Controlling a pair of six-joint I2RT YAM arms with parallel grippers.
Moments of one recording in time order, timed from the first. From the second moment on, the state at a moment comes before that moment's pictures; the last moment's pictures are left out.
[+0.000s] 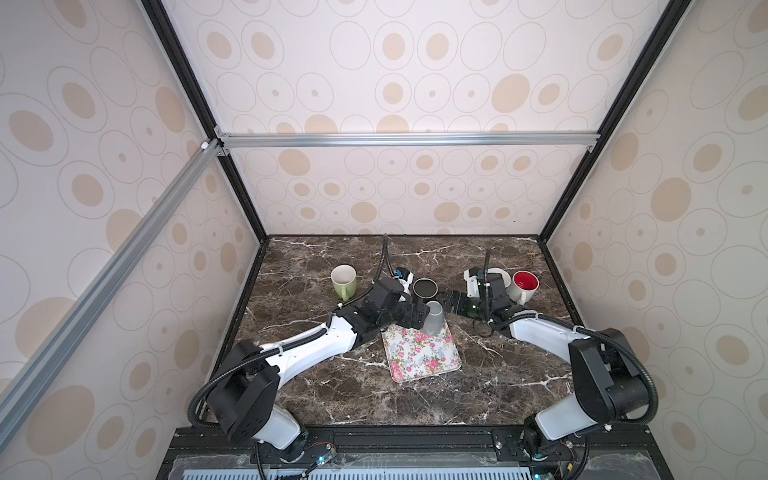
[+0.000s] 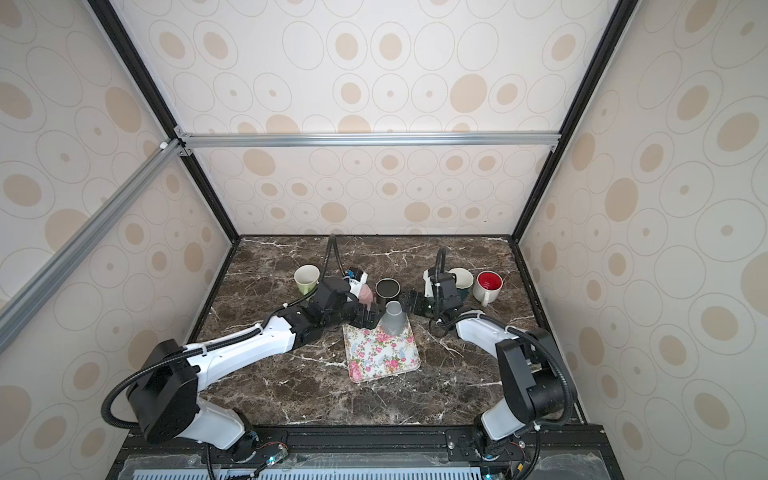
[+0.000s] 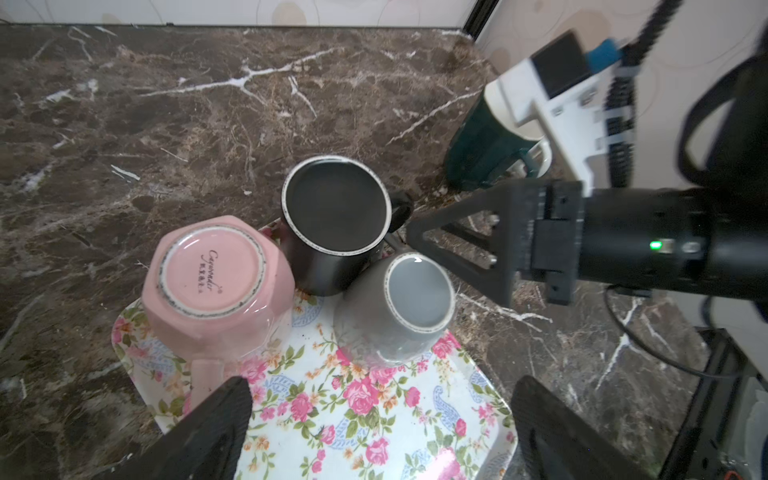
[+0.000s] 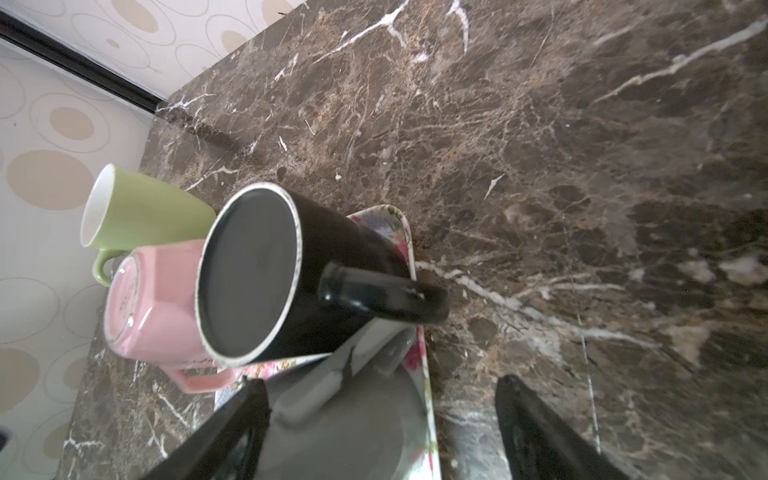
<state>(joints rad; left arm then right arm) -0.77 1.44 0.96 -0.09 0.00 -0.42 0.35 1.58 0.84 0.04 -0.23 0.53</state>
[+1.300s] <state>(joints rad) -0.77 1.31 0.86 -0.08 -0.07 -0.43 0.43 1.60 0.90 -0.01 0.02 0.52</state>
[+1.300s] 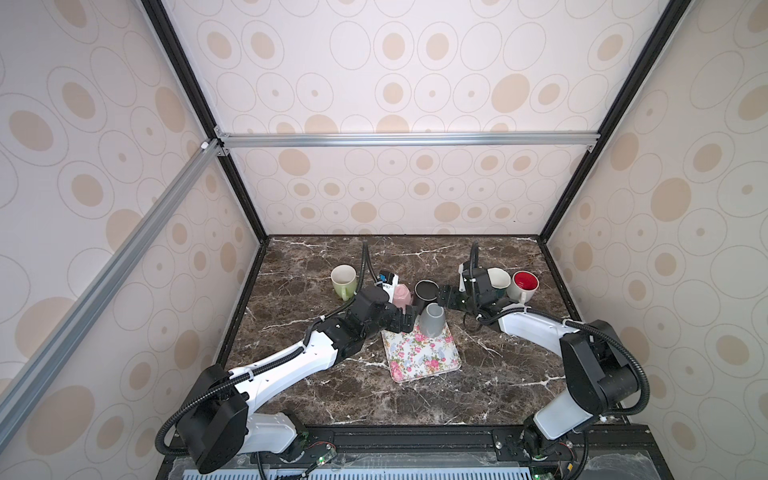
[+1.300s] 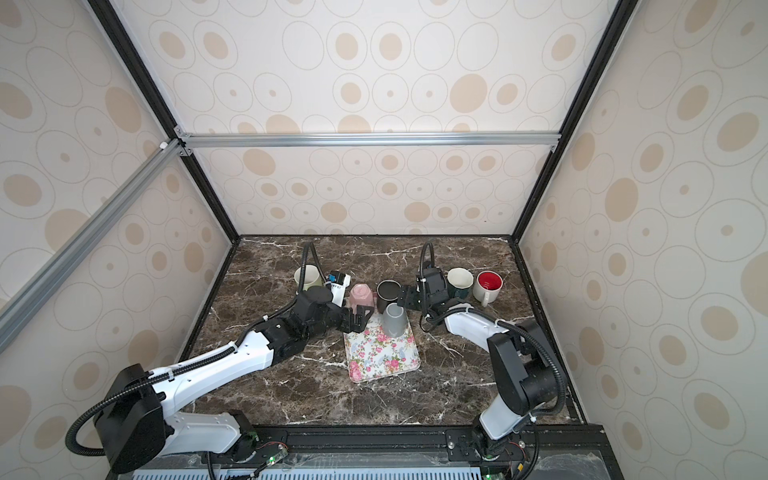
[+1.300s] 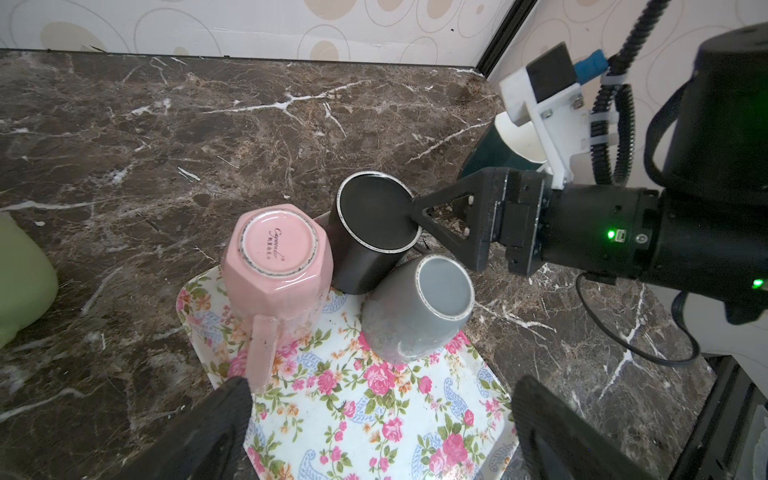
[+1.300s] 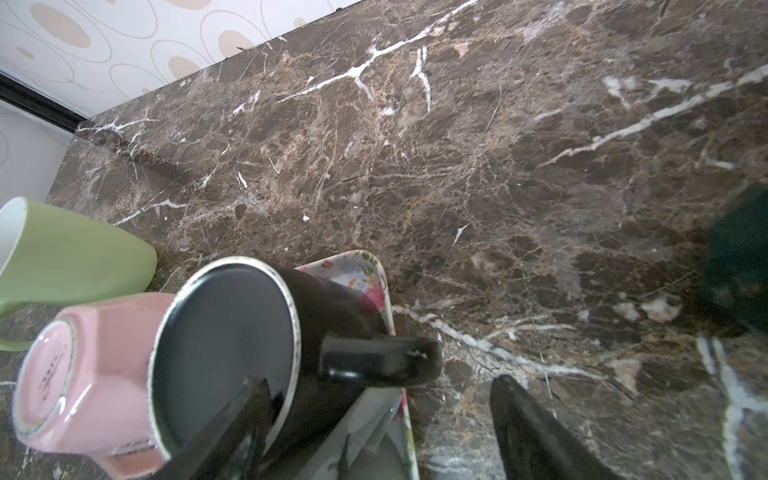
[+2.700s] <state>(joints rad) -0.76 1.34 0.86 -0.08 -0.07 -0.41 0.56 1.36 0.74 -0.28 0.16 0.57</state>
